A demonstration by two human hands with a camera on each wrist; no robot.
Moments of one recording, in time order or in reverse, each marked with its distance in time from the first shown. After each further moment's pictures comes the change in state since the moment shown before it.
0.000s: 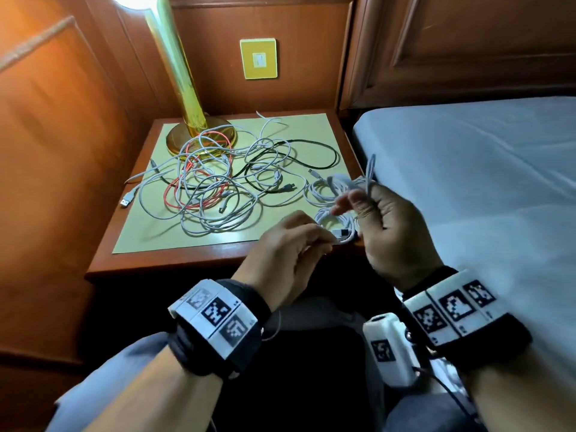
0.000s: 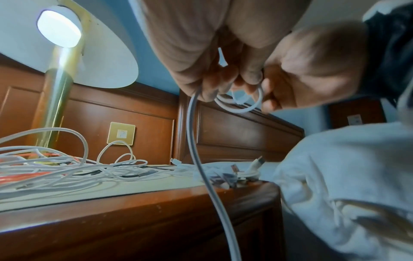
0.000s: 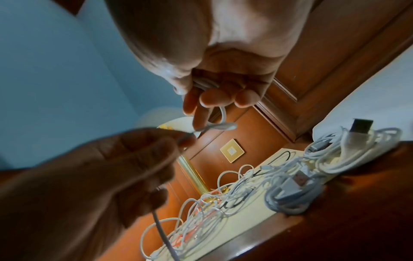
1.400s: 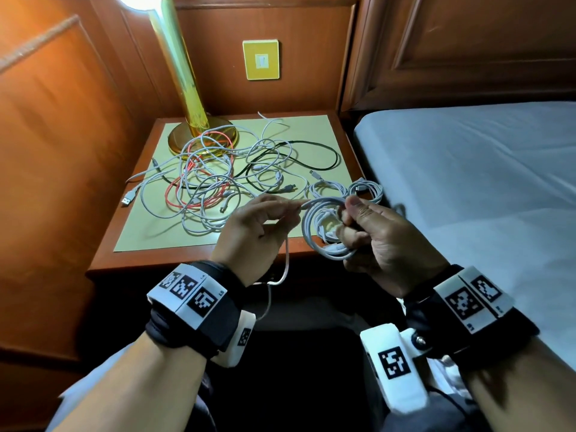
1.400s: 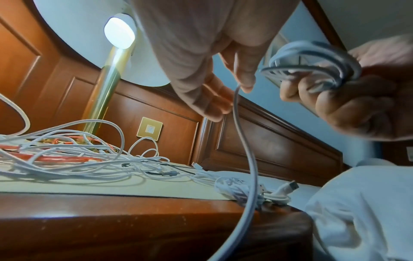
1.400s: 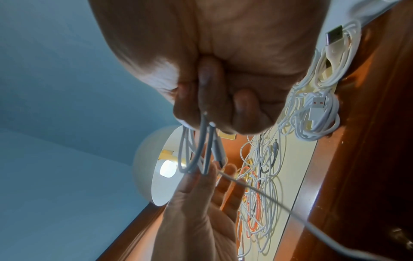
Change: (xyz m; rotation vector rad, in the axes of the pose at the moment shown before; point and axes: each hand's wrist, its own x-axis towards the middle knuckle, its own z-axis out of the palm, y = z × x) left_hand 0.008 -0.021 -0.025 -0.267 0.117 -0.234; right_hand 0.001 -0.021 0.000 0.829 -0.317 0.628
